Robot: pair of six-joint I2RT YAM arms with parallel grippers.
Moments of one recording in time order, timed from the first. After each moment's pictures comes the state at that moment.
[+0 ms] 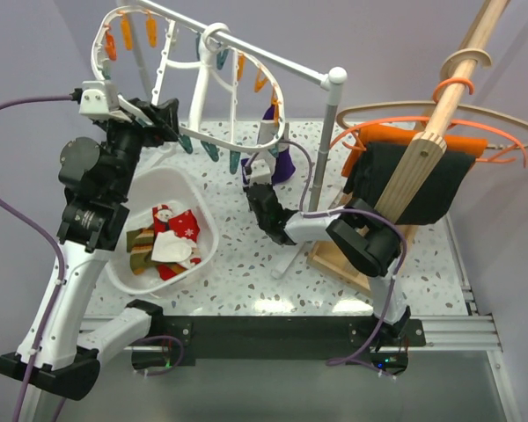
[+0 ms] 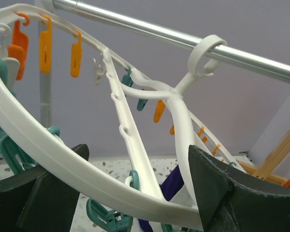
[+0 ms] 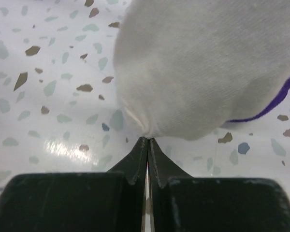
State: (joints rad) left arm -0.29 0.98 1.33 -0.08 -0.12 -0.20; right arm 0.87 2.06 1.16 0.57 0.65 0.16
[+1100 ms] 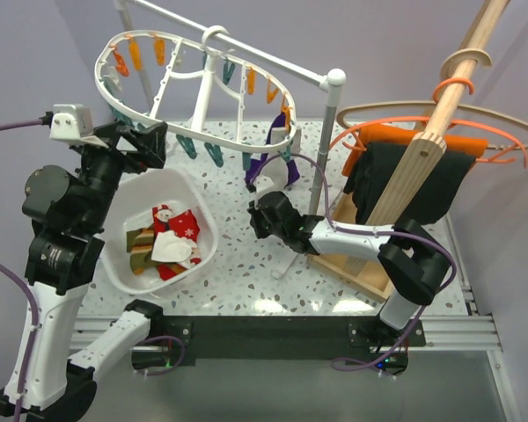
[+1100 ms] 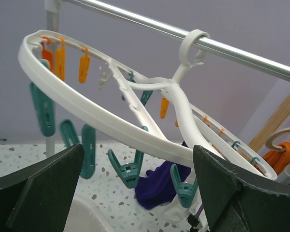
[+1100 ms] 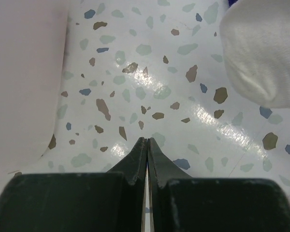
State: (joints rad) left arm -0.29 0.84 1.39 -0.35 -0.07 -0.24; right arm 0.92 1.68 0.98 0.12 0.19 0.34
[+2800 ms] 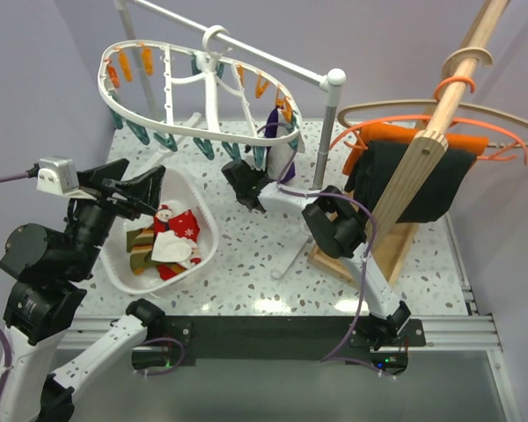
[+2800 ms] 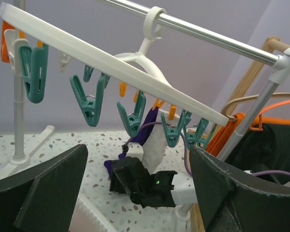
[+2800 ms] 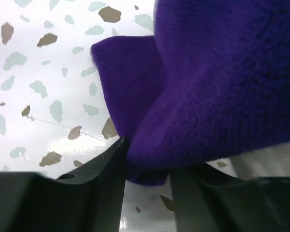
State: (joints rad) left arm -0.52 0.59 1.26 -0.44 -0.19 -0.27; right arm 0.80 2.40 1.81 -0.14 0.77 0.63
